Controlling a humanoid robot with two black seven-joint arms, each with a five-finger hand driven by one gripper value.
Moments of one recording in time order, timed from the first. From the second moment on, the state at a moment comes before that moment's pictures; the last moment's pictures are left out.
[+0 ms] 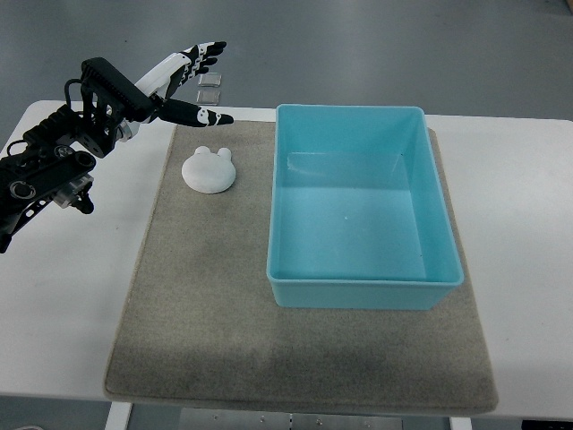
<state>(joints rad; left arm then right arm) -0.99 0.48 -0.27 -0.82 0.71 0.08 -0.49 0.04 0.00 0.07 0.13 -0.12 0.05 0.11</state>
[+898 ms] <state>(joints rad) -1.02 0.67 -0.14 -0.88 1.11 -0.02 -0.49 0.04 0.00 0.07 0.13 -0.12 0.05 0.11</state>
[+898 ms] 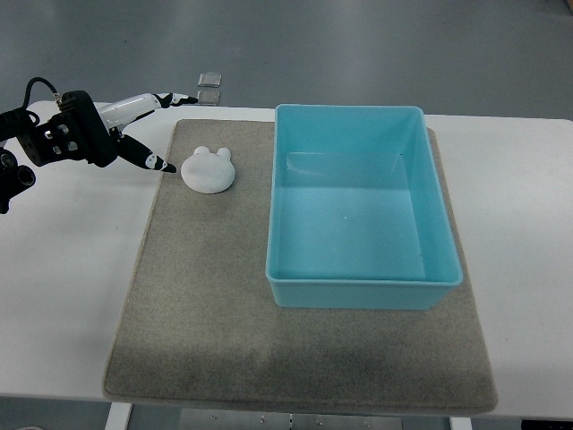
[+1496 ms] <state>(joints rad) -1.03 0.67 -0.12 -0.93 1.16 -0.03 -0.49 0.04 0.00 0.07 0.13 -0.12 0.05 0.11</state>
